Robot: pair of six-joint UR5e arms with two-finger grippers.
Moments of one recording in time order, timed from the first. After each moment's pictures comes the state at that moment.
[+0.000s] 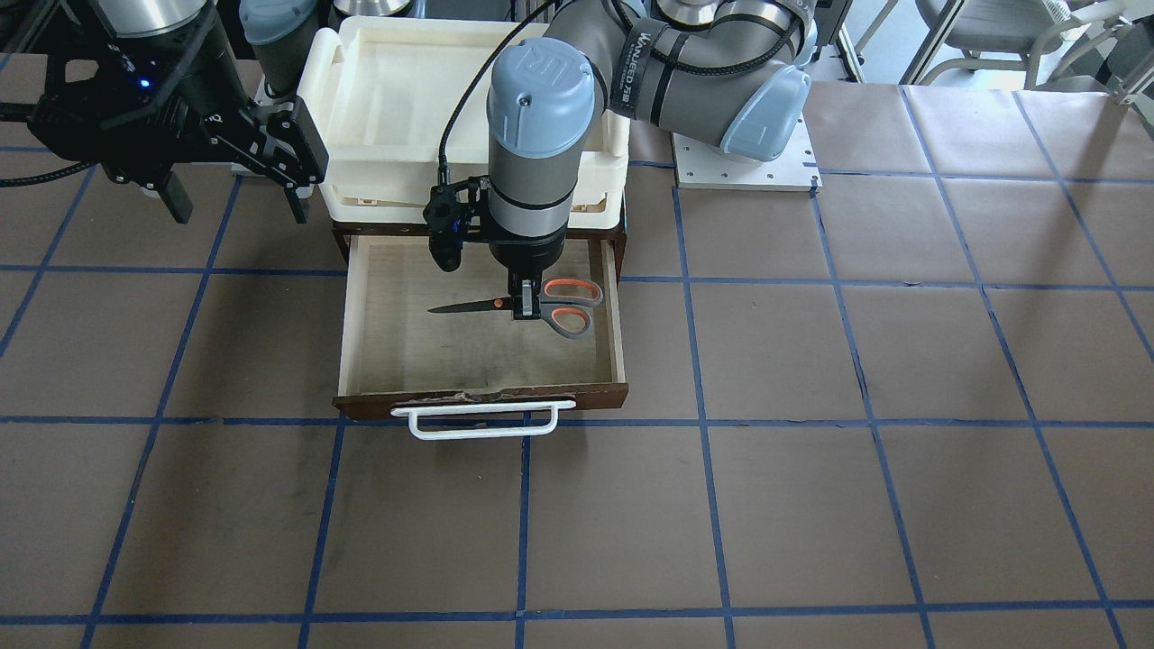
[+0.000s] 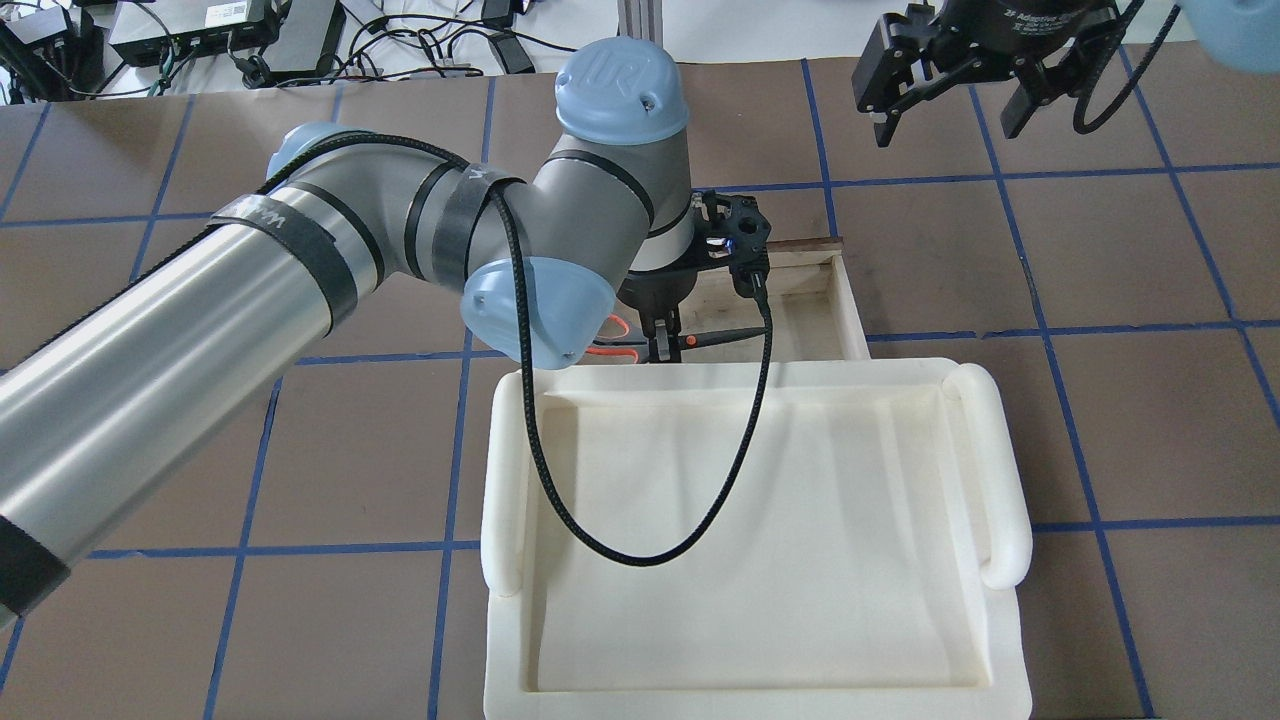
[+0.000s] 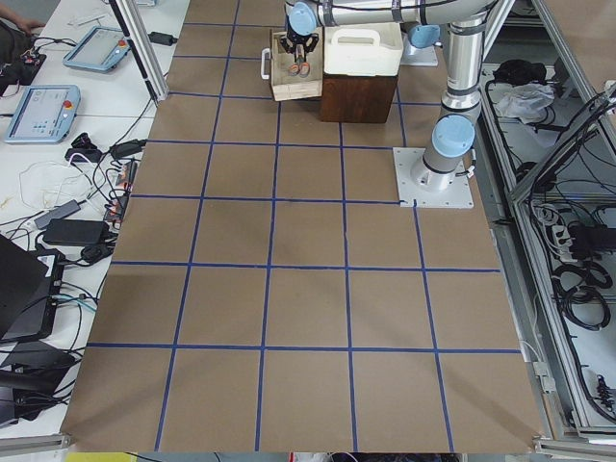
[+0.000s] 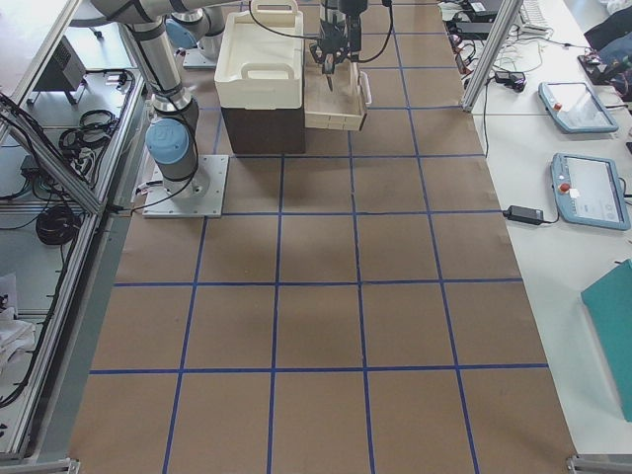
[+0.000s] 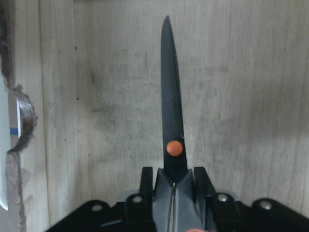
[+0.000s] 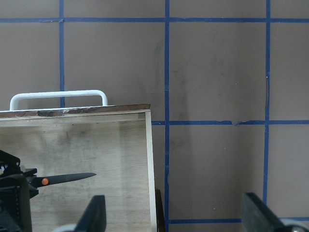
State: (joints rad) left arm -2.01 -1.88 -1.61 -1.24 1.49 1.05; right arm 1.61 -1.53 1.39 -1.54 -1.59 0.03
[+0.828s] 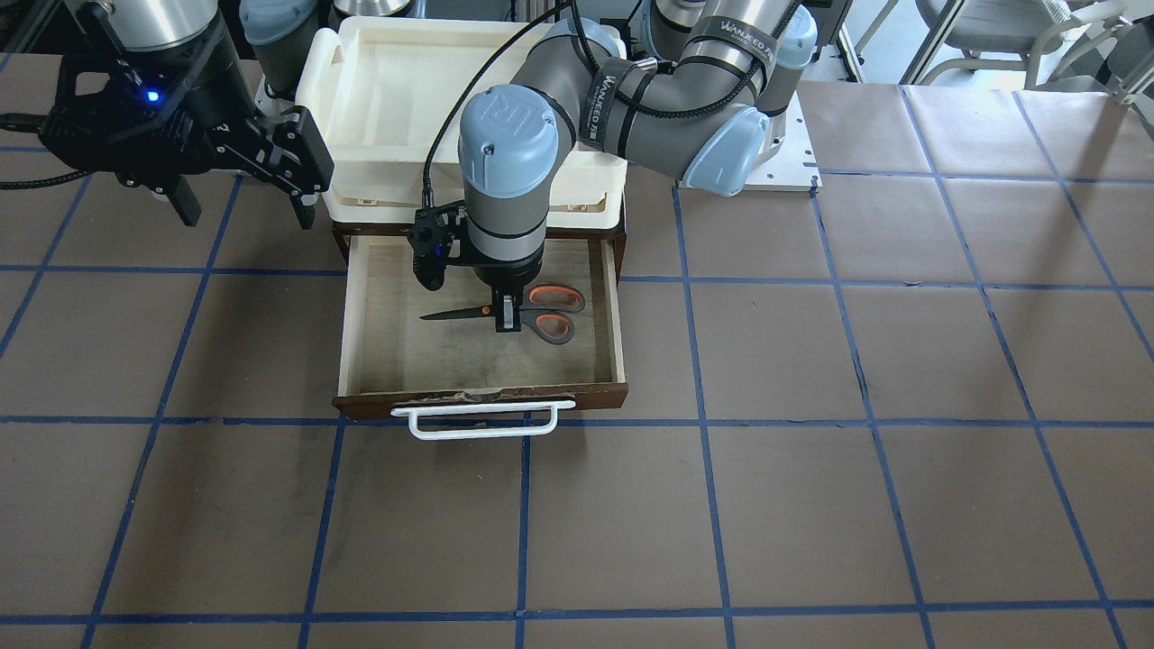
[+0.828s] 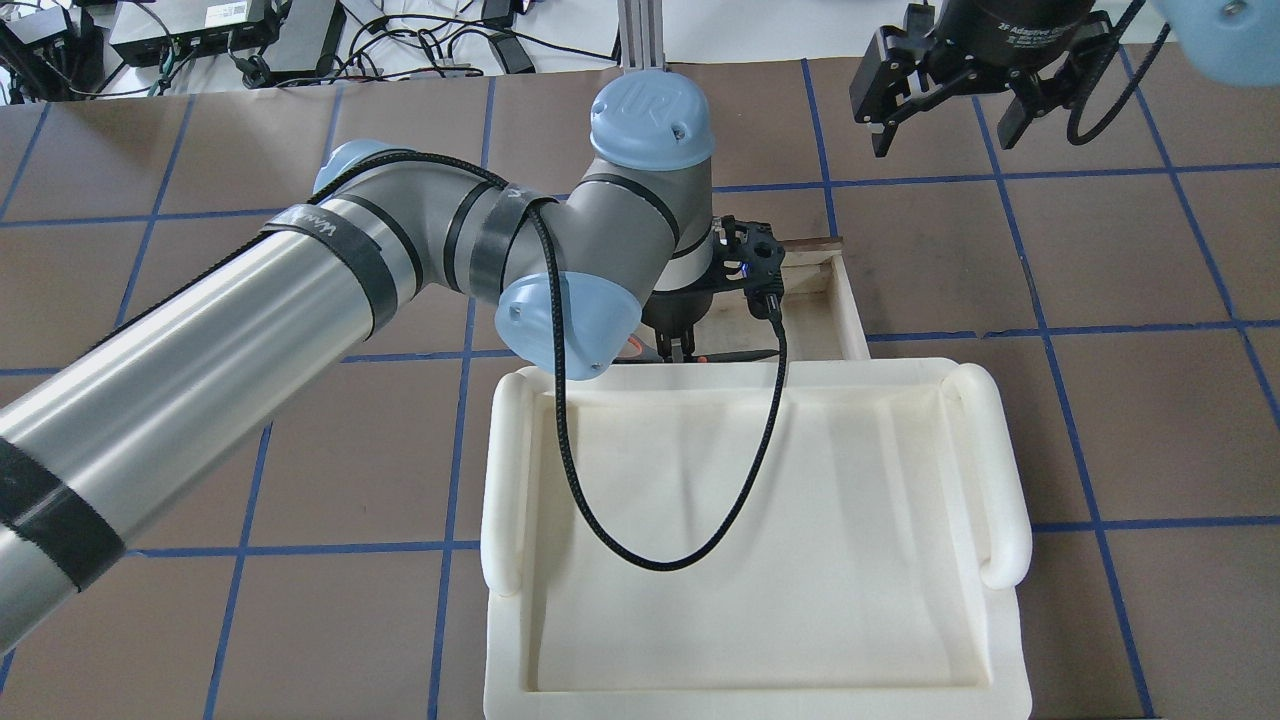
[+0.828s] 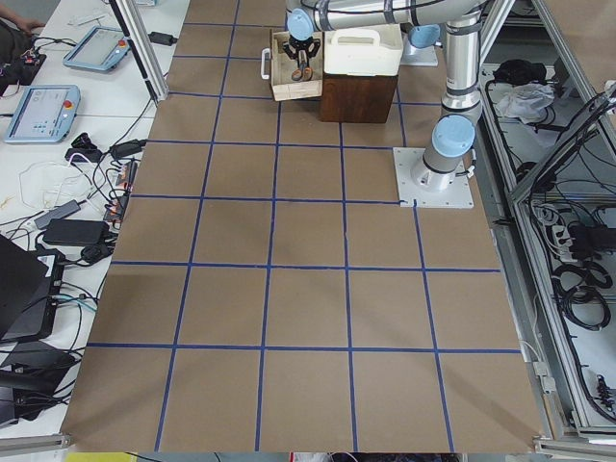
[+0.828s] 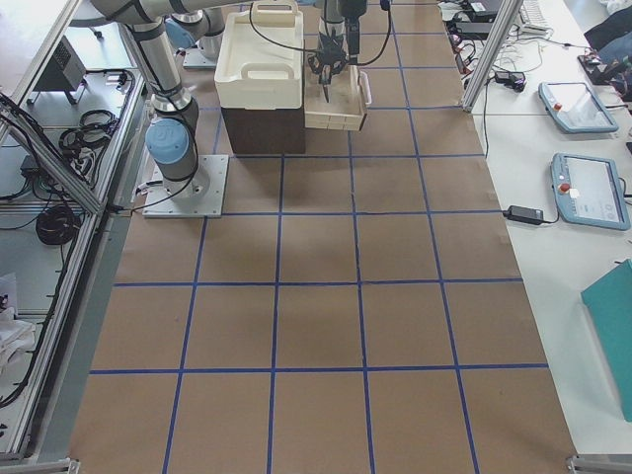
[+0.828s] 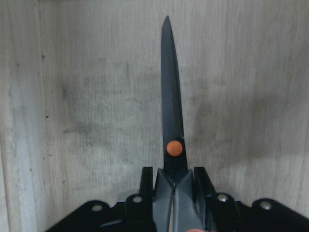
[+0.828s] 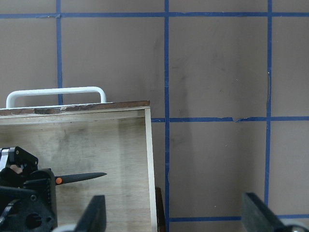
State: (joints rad) left arm -2.03 -1.93 -1.61 -1.24 1.49 1.05; right arm 1.61 -1.53 1.41 -1.54 -1.59 0.04
